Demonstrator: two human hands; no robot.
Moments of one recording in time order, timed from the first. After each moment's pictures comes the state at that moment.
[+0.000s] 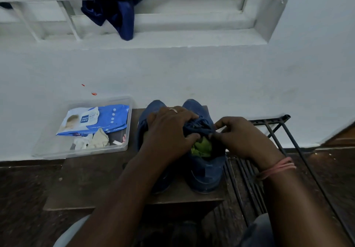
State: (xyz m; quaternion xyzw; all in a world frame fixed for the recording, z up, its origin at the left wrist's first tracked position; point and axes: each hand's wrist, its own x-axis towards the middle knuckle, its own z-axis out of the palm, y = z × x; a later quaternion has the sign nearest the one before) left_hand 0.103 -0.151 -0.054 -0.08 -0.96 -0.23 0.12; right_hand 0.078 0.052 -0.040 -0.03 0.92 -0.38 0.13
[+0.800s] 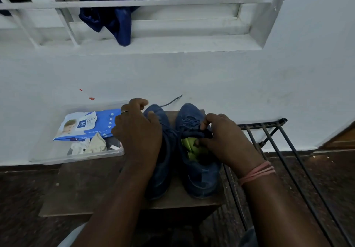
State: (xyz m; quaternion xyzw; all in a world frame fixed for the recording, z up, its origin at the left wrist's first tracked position) left_hand 0.095 -0.164 -0.045 0.24 -0.87 -0.32 0.30; right_hand 0.079 0.031 -0.044 -0.13 0.95 -0.28 0.01
